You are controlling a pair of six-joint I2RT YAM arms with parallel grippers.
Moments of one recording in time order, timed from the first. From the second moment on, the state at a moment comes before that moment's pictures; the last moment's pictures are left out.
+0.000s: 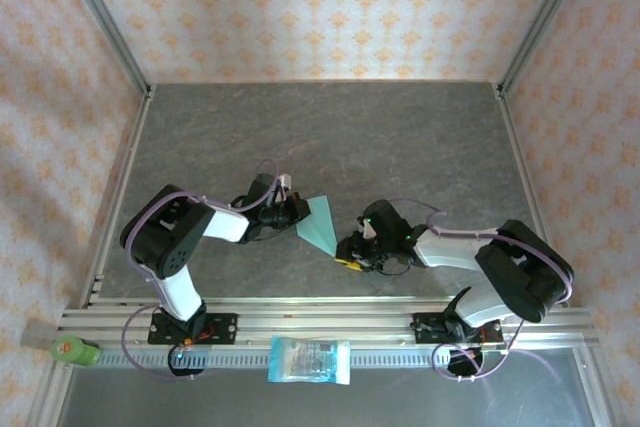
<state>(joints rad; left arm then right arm) -0.48 1.75 0.59 0.46 0.39 -0.97 0.74 1.43 0.46 0.03 -0.54 1.07</state>
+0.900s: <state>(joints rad) -0.48 1.75 0.59 0.45 0.39 -1.00 0.74 1.42 0.43 0.13 -0.56 1.13</state>
